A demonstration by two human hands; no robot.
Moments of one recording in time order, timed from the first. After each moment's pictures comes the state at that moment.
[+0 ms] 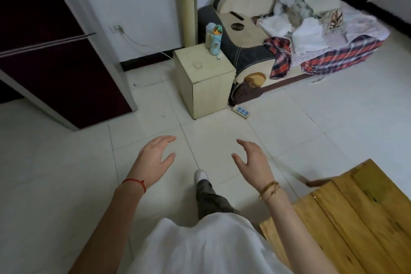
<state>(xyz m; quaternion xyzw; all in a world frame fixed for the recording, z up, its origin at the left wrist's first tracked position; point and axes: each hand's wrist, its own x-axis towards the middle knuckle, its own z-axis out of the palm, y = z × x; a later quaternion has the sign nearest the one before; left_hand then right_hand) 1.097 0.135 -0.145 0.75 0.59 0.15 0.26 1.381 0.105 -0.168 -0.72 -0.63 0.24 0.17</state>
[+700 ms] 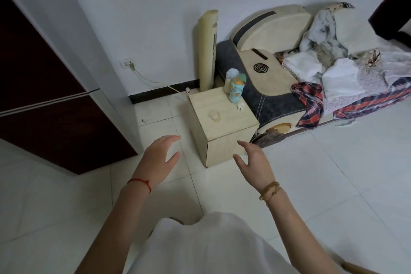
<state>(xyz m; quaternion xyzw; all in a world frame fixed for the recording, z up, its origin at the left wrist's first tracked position) 1.073 0.525 -0.130 0.73 0.60 0.19 0.25 1.351 0.511 -0.151 -0.69 -0.65 0.25 0.19</state>
